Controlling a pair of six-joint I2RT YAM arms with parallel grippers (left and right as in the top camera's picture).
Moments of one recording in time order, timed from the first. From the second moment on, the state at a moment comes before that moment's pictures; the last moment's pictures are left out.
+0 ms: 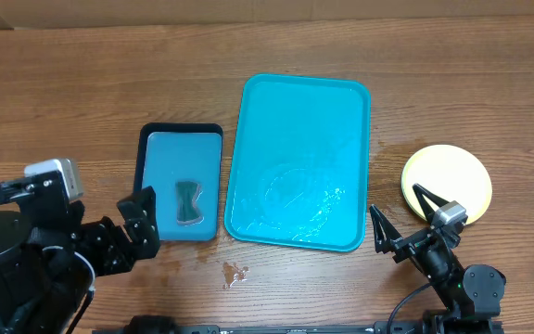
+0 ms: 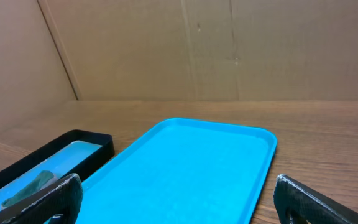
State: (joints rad) left arm -0.04 0.91 1.75 -1.46 0.07 -0.33; right arm 0.01 0.01 0.02 0.00 -0.48 0.19
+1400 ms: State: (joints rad) left arm -0.05 0.01 0.01 0.14 0.15 -0.09; right arm 0.01 0.01 0.02 0.00 -0.48 0.20
